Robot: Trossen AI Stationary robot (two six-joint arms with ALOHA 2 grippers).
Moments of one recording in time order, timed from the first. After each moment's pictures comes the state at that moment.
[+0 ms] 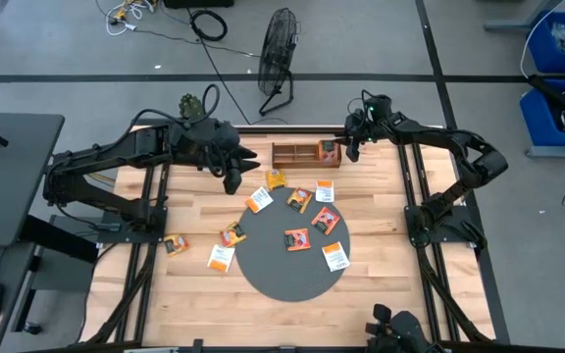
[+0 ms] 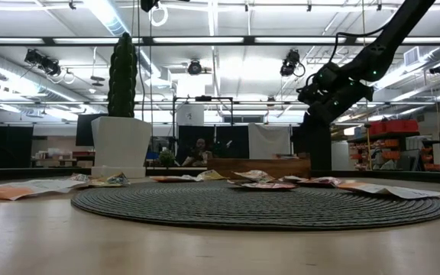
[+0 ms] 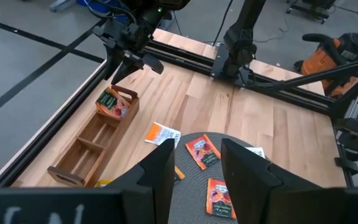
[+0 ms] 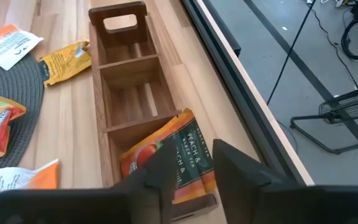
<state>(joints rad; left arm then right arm) 0.16 1.26 1.43 -0.65 -0.06 -0.21 -0.99 1.55 0.80 -0.02 -0.56 -0.50</state>
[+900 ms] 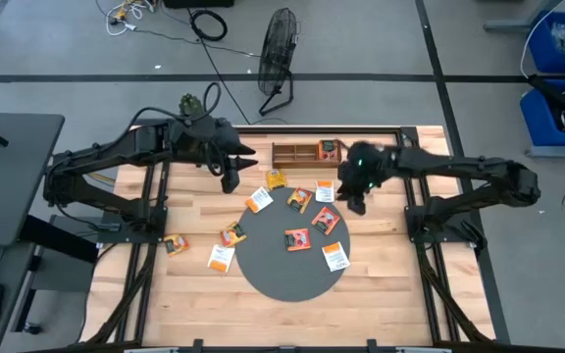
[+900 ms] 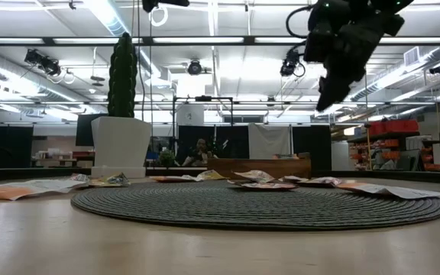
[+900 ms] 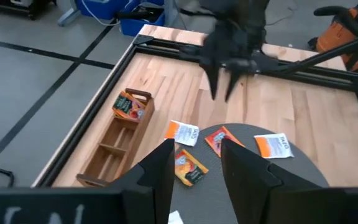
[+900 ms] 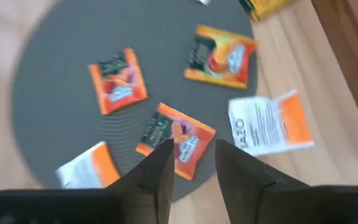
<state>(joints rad) 0.19 1.26 1.43 -0.67 -0.06 -0.06 -0.29 1.20 0.84 -0.63 -0.24 0.04</state>
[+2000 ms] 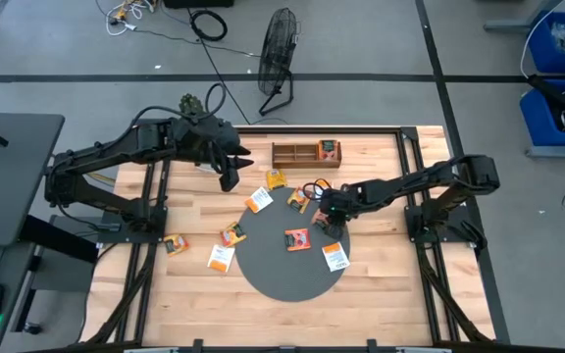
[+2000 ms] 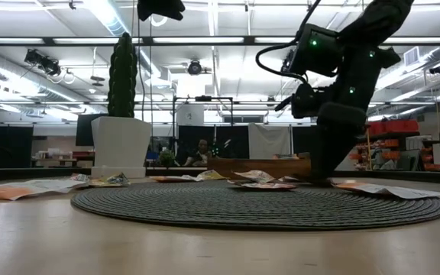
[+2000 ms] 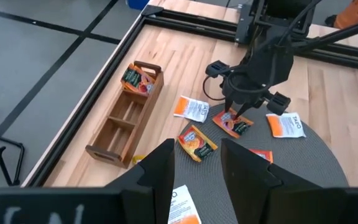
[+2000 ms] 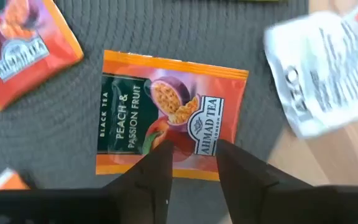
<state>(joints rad) 0.22 1.27 1.43 -0.76 -0.06 -0.06 -0.03 1.57 0.75 -0.38 0.07 0.36</state>
